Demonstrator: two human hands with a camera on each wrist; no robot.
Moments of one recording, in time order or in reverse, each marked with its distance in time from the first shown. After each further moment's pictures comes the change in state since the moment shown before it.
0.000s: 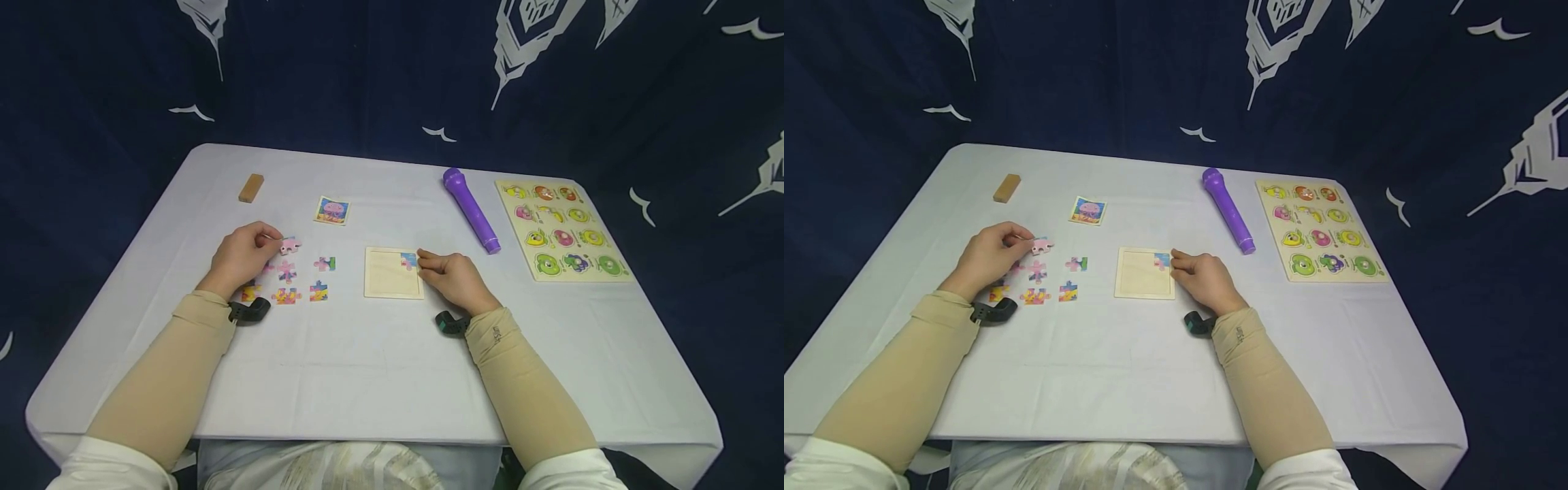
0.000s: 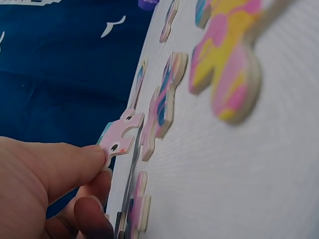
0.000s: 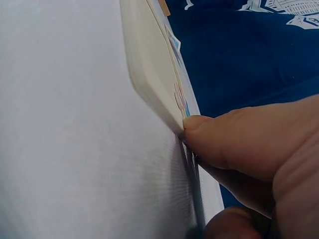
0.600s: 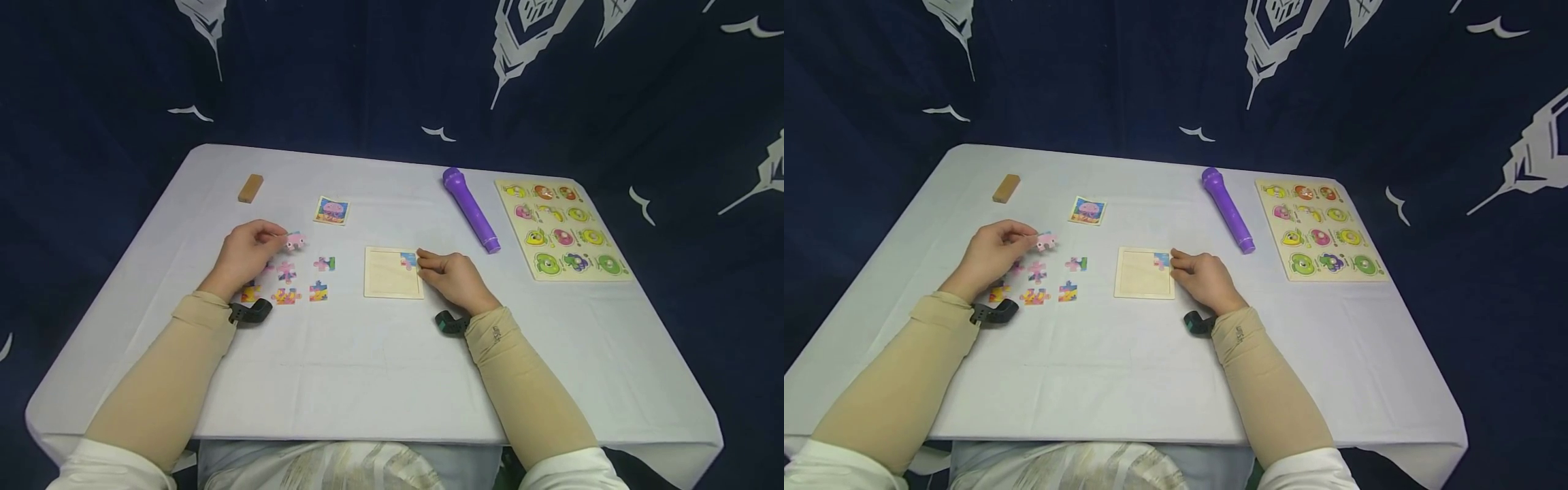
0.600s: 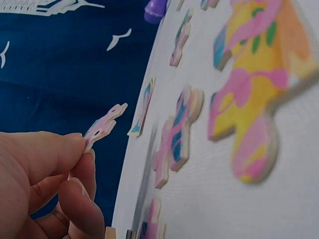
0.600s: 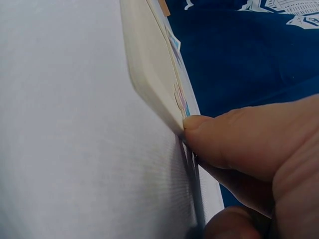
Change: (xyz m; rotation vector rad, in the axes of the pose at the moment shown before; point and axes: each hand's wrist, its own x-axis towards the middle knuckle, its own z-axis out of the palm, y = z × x) left_hand -0.001 0.006 0.001 -0.188 0.000 0.005; right_hand -0.001 -0.002 0.000 0.007 -0.003 0.009
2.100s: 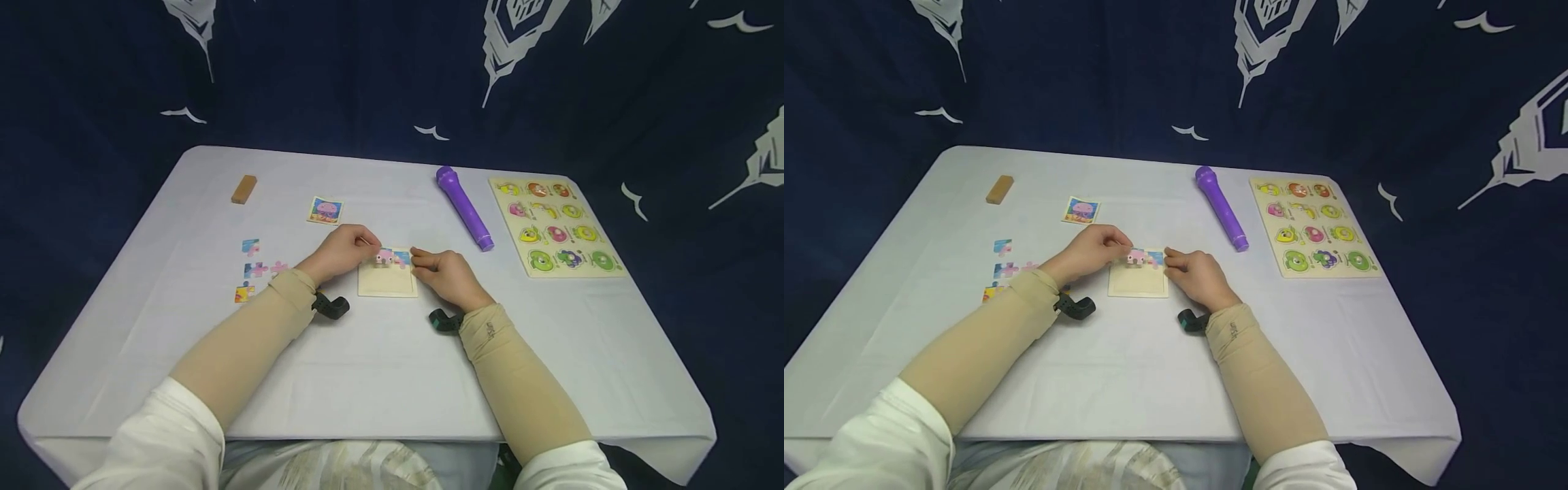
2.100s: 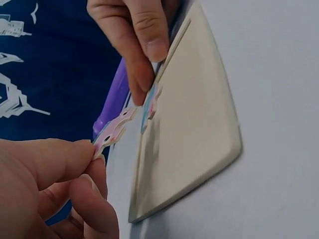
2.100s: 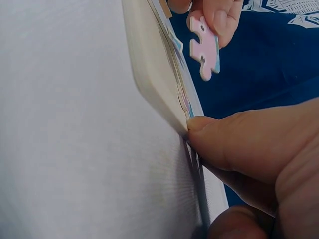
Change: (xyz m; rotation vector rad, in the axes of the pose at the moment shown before) left_hand 0.028 0.096 0.113 -0.110 -0.366 0.090; right_hand -0.001 0.001 -0.001 0.004 0.001 -0.012
